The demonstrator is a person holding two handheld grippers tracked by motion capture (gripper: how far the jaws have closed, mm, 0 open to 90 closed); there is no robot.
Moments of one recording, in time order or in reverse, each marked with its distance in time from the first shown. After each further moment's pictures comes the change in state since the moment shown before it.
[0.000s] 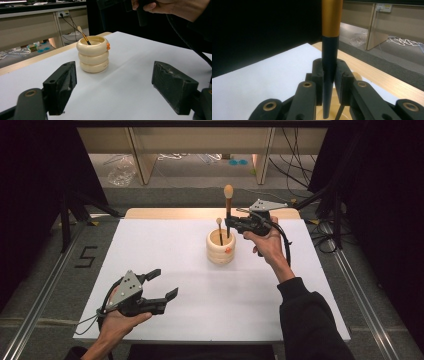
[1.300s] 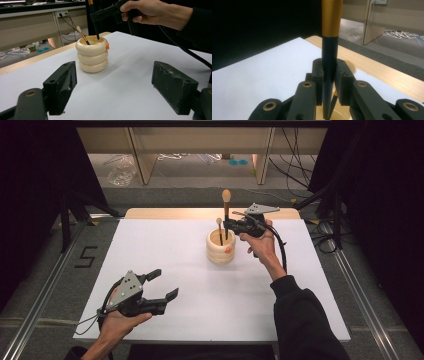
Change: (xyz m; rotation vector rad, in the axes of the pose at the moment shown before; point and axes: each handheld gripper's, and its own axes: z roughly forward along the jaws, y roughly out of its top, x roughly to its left) left arm 0.000 0.000 0.000 0.001 -0.005 0.010; right arm -0.018 -0.026 0.026 0.029 -0.032 0.031
